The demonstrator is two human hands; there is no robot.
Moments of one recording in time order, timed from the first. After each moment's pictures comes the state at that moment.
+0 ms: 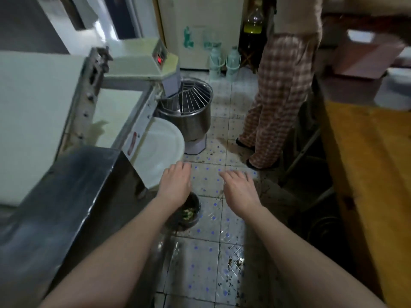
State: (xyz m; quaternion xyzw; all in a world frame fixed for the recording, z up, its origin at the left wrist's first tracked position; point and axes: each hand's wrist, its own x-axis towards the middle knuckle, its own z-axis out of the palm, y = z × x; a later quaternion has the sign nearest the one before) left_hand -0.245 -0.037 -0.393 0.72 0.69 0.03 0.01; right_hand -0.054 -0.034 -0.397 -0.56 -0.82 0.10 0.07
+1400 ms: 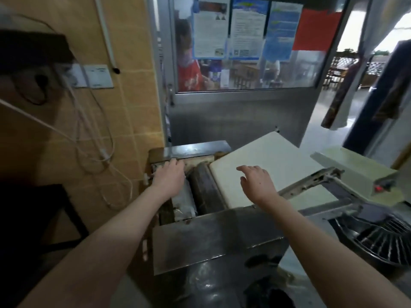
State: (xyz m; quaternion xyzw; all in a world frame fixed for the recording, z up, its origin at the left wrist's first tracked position) left_hand -0.465 -0.331 -0.132 0.22 0.97 0.04 -0.11; right_hand -0.374 -0.092 -0.140 -0.05 -0.98 0.08 0.17
